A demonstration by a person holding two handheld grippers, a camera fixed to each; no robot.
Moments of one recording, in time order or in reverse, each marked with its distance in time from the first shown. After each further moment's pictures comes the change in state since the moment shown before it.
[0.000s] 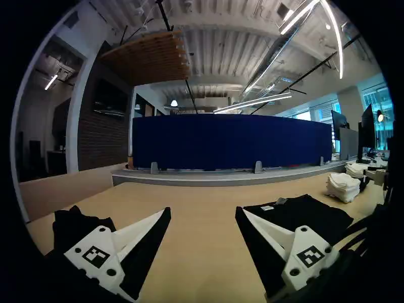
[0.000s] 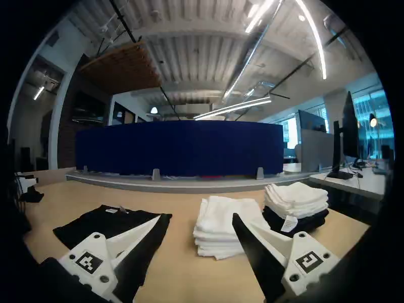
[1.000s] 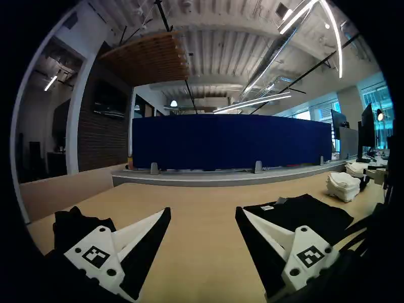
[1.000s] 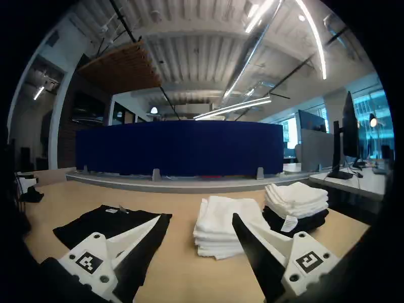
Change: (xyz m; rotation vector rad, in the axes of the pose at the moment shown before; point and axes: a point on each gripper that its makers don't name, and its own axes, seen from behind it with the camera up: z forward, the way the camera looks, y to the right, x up) left arm 0.001 0.004 -0.002 -0.001 0.001 0.003; right arm 0.000 0.000 -0.001 0.000 0.000 0.000
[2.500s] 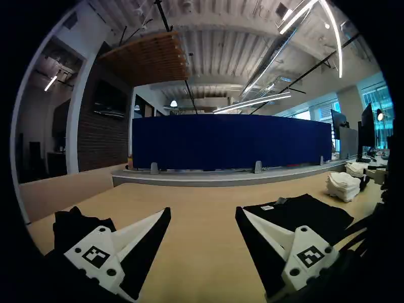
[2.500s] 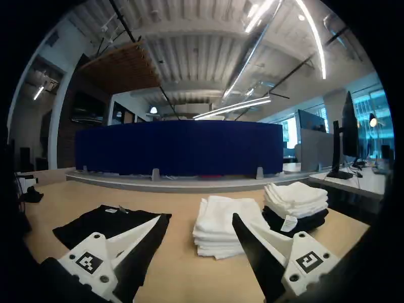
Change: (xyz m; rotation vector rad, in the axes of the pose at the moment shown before) left arm -0.004 -0.002 0.002 0.000 0.002 0.003; right arm -0.001 0.002 0.001 -0.004 -0.001 0.001
